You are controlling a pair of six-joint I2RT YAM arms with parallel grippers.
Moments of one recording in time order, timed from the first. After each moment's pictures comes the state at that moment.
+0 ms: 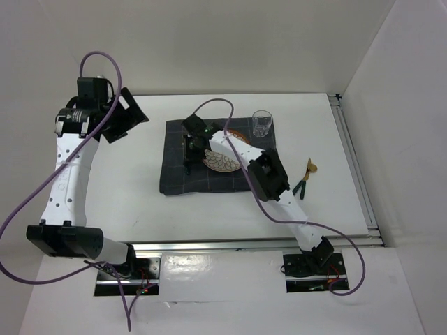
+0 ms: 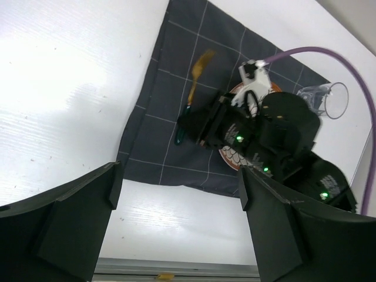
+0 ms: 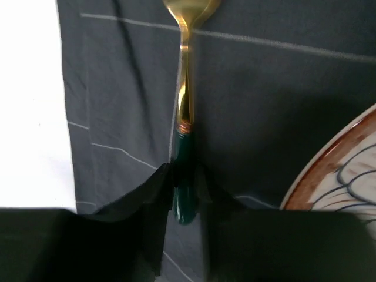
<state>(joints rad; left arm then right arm) 0.00 1.41 1.74 -1.06 0.03 -0.61 0.75 2.56 2.29 -0.72 -0.11 0.63</state>
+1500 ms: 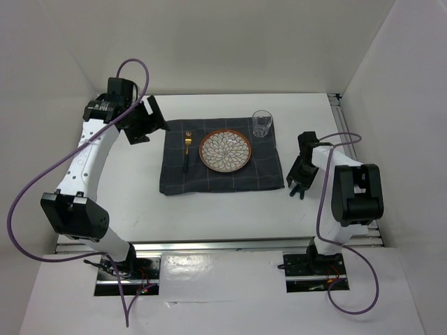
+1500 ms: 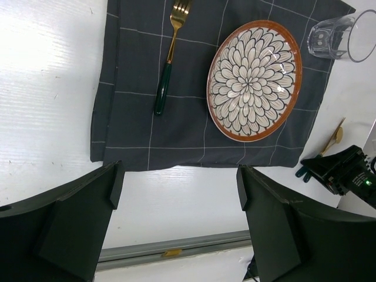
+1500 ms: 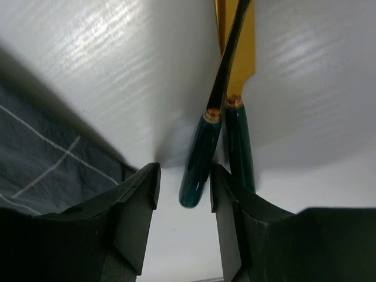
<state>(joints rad) -0.08 1.58 1.70 -1.03 0.17 -0.56 0.03 1.67 0.99 -0.69 0.06 0.59</state>
